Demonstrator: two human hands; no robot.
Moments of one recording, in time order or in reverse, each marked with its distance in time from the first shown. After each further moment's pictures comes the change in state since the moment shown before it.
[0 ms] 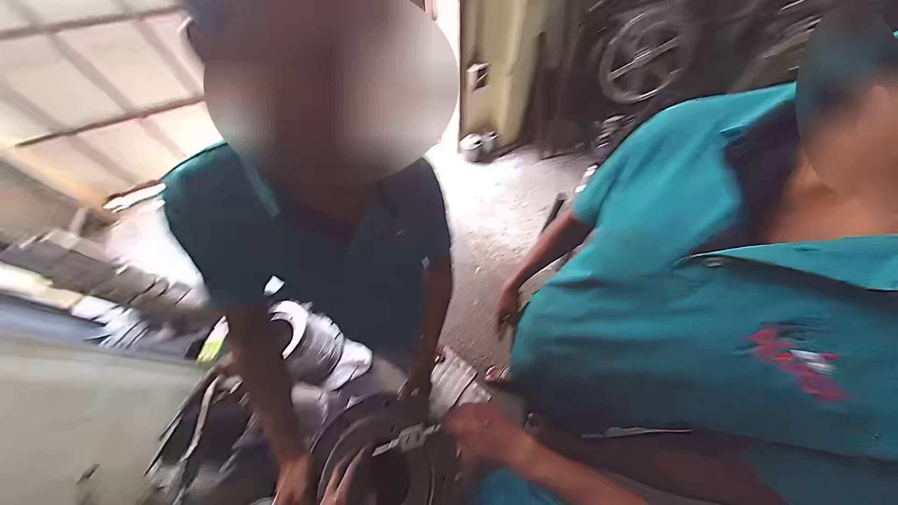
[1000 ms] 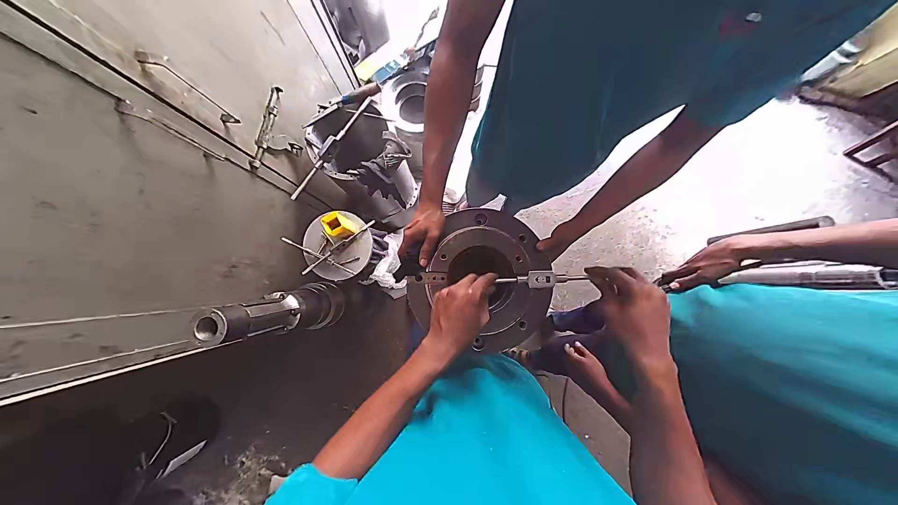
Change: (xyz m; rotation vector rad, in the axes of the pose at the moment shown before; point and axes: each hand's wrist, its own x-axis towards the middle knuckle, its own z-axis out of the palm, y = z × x) left_hand -0.039 0.002 0.009 -0.197 -0.052 -0.223; right_hand 0.028 0.017 -0.015 -0.209 0.303 0.041
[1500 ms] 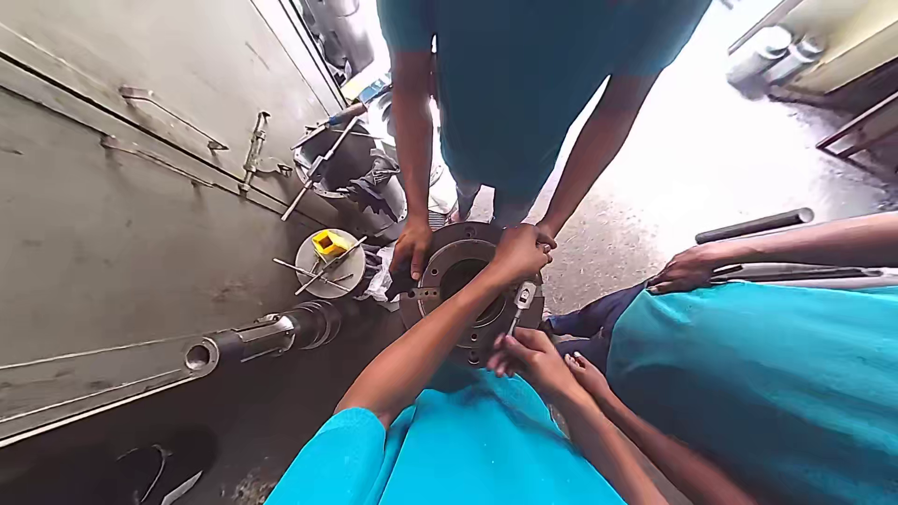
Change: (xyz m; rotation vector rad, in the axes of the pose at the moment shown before) left_hand 0.150 0.060 0.023 -0.418 -0.578 -0.147; right_hand -0.057 -0.078 0.061 1.263 -0.683 0.273
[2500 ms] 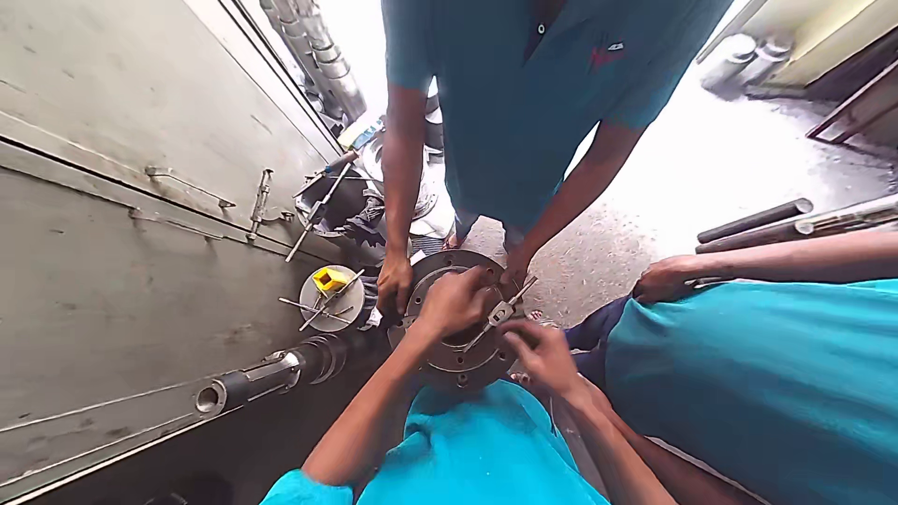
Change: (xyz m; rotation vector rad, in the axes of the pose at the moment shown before) left_hand -0.070 -0.036 -0.023 0.347 0.152 0.192; right_hand 0.010 -0.015 -0.042 -0.561 0.321 -0.484
